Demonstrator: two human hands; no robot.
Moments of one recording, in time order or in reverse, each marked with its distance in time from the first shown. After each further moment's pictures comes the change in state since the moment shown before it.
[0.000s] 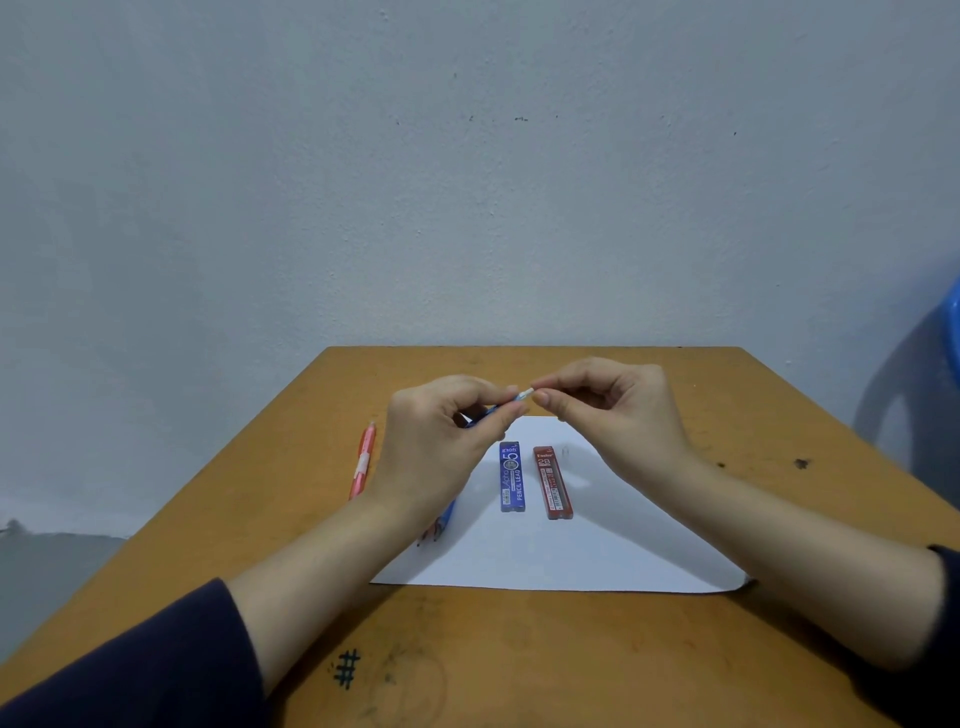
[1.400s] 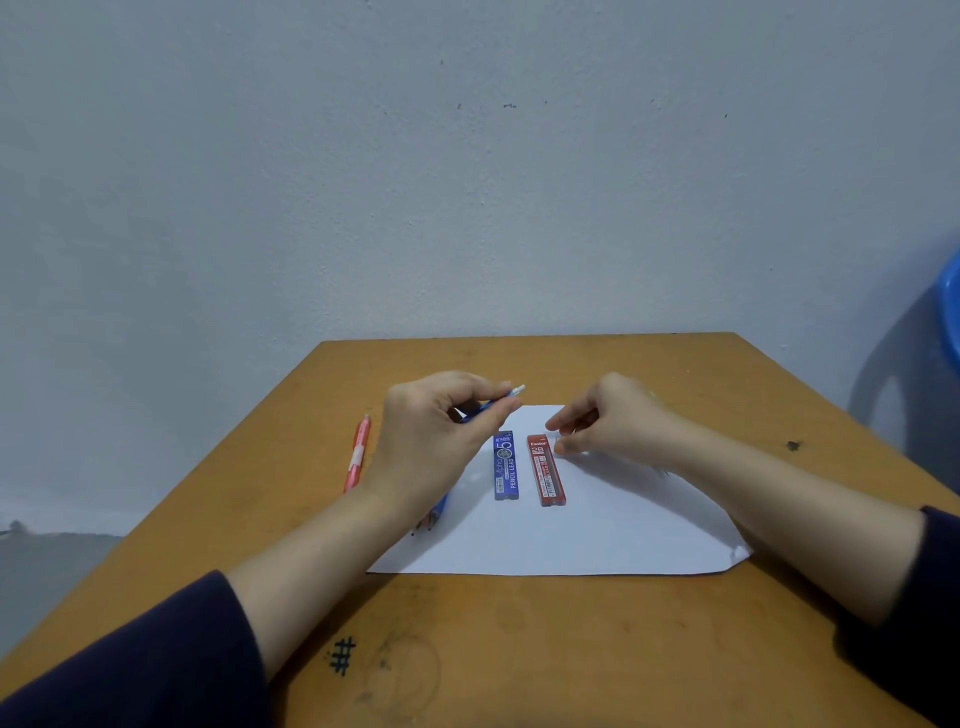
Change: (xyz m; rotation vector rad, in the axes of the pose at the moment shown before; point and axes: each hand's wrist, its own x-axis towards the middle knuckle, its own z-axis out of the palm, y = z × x) left_hand -0.003 0.000 0.003 0.008 -0.035 -0.059; right_hand 0.015 0.030 -0.022 -0.603 -0.374 0.500
